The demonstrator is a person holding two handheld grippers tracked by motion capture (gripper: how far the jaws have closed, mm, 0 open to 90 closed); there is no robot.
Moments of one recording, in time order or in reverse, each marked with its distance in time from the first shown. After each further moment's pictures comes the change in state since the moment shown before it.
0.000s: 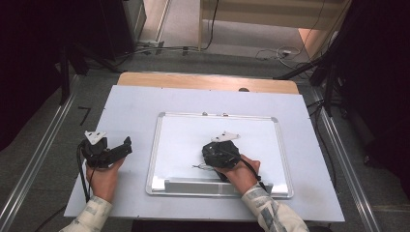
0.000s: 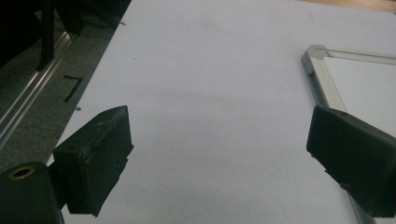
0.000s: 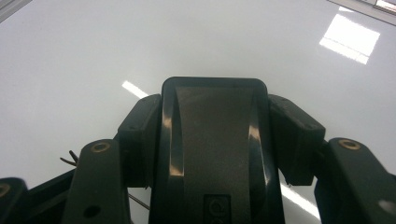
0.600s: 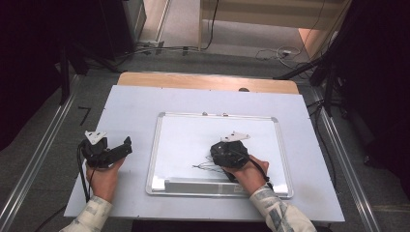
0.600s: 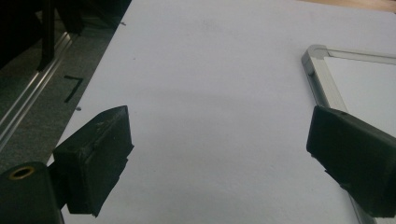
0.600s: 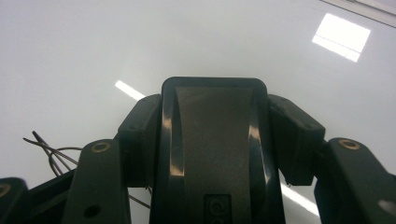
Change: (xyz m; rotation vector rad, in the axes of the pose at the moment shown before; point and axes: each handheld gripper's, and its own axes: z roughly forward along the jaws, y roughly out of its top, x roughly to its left) left arm 0.000 0.000 0.000 0.001 0.003 0.002; right arm -0.021 -0.009 -0.009 0.000 -0.019 0.013
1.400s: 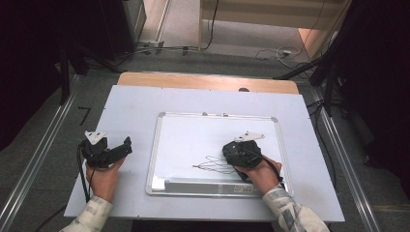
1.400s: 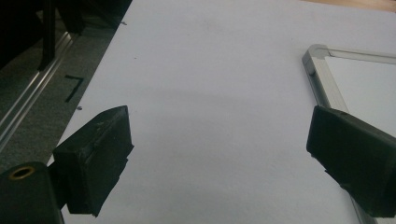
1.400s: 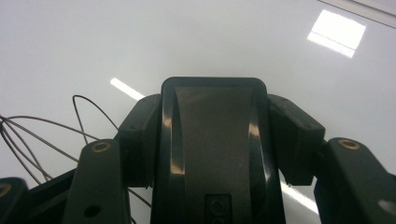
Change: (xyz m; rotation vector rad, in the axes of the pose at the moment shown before) left arm 0.000 0.000 0.000 -0.002 0.001 -0.003; right arm -0.032 -0.012 -0.013 0.007 -0.008 0.013
